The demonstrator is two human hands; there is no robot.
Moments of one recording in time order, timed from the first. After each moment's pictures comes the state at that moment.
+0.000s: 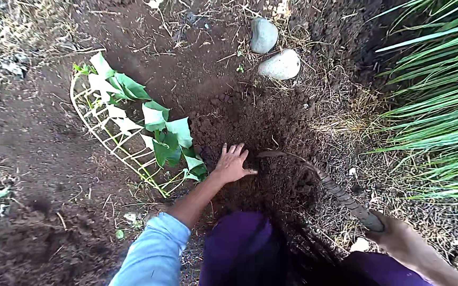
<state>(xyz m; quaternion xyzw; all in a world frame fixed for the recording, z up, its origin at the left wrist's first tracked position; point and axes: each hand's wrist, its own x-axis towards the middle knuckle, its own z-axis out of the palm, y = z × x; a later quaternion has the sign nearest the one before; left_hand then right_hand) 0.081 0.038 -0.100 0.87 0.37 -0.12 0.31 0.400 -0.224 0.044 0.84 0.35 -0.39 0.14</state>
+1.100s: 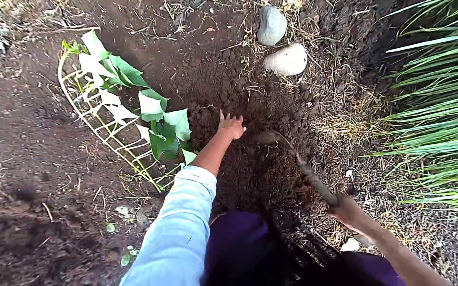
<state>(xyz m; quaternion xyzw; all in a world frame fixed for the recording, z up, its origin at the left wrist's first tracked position) 0.127 0.142 -0.125 0.82 0.44 -0.23 0.29 0.388 -0.174 -0.033 0.84 0.29 -0.44 0.09</state>
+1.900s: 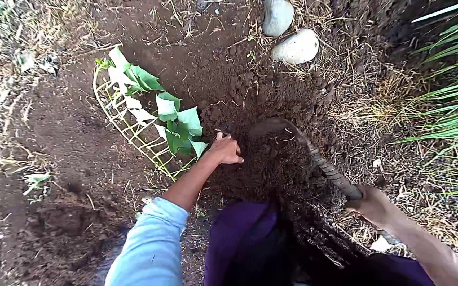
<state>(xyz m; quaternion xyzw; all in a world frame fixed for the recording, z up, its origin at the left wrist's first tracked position) 0.044 0.069 -0.076 0.85 0.34 -0.27 0.29 0.368 -0.178 -0.001 0.82 0.31 -0.48 0.01</state>
